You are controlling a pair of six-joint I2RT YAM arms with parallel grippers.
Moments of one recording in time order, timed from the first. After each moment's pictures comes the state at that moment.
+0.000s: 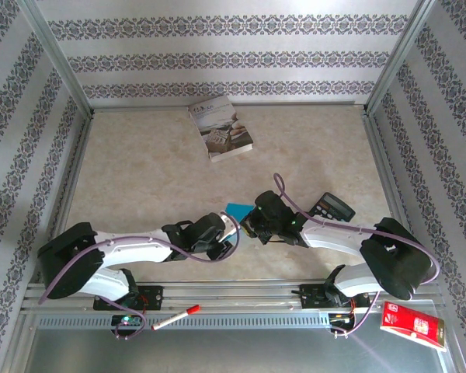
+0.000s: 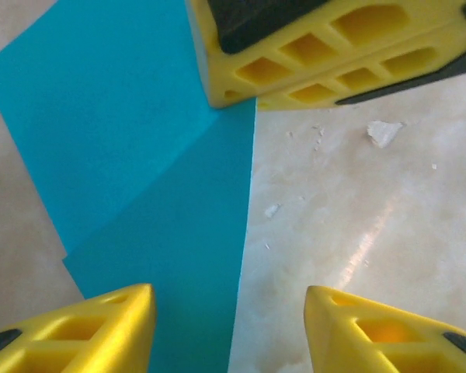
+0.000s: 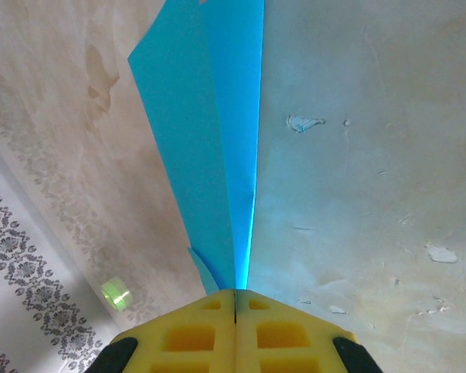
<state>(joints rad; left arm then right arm) -1.01 1.40 0.59 -0.10 -0.07 -0.14 0.79 1.37 0.55 -0.01 -0.23 1.60</state>
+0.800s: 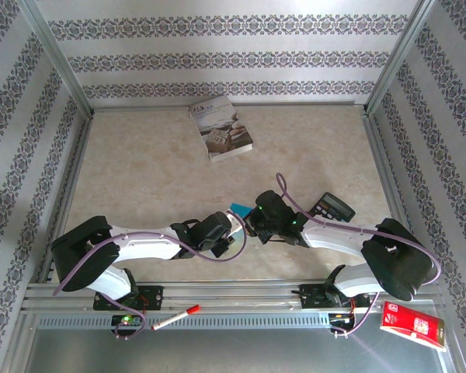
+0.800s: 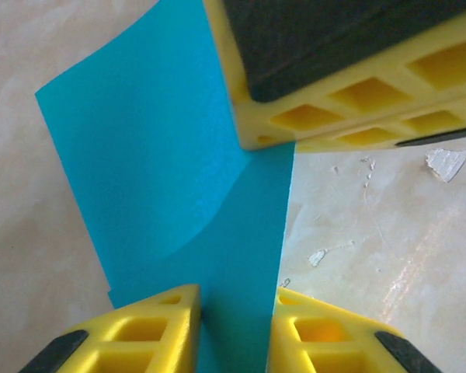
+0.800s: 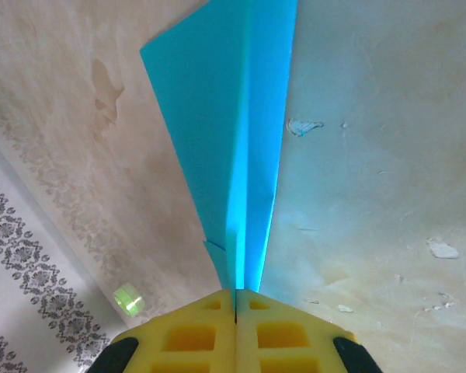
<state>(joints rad) -1.01 1.49 0.63 -0.03 -0.15 -0.08 0.79 1.37 0.55 -0.01 -0.22 1.65</state>
